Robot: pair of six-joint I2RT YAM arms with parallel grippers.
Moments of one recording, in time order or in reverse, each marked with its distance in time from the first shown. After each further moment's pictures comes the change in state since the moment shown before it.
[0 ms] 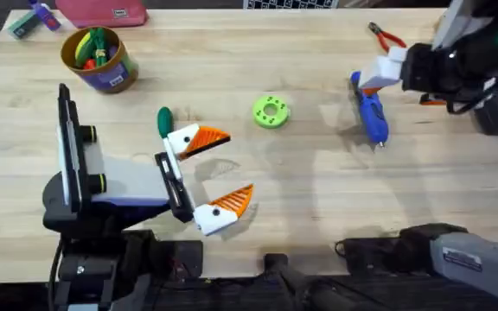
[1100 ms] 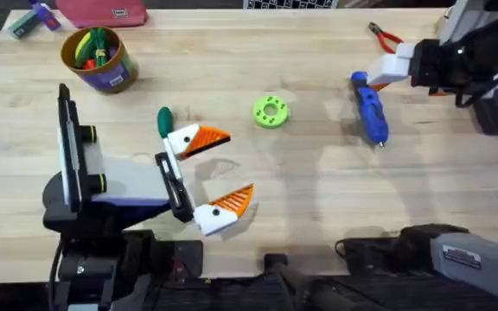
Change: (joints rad) left arm 0.000 0.000 0.000 0.000 0.000 0.000; right arm -0.071 0.016 -0.002 0.056 0.003 -0.136
